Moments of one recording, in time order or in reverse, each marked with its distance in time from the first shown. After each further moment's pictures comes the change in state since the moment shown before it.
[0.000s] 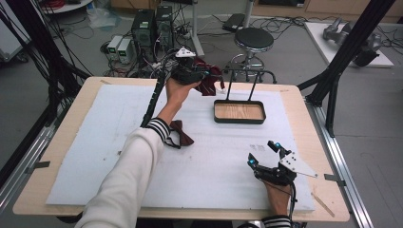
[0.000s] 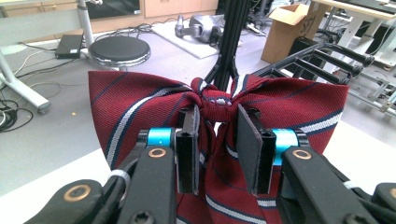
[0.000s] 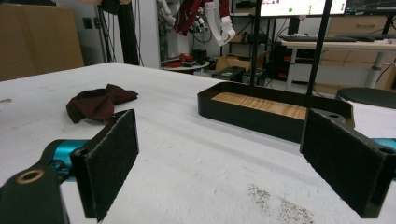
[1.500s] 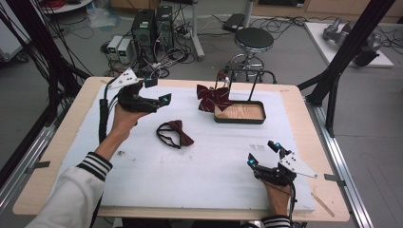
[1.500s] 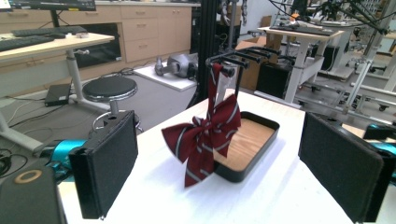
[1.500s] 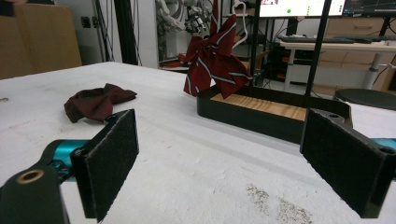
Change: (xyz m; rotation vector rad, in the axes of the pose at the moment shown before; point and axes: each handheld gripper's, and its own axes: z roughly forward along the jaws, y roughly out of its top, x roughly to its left) left arm 0.022 -0.065 -0.165 -0.194 -0.109 0.116; right arm 0.001 0.000 0.000 0.000 -0.007 -0.009
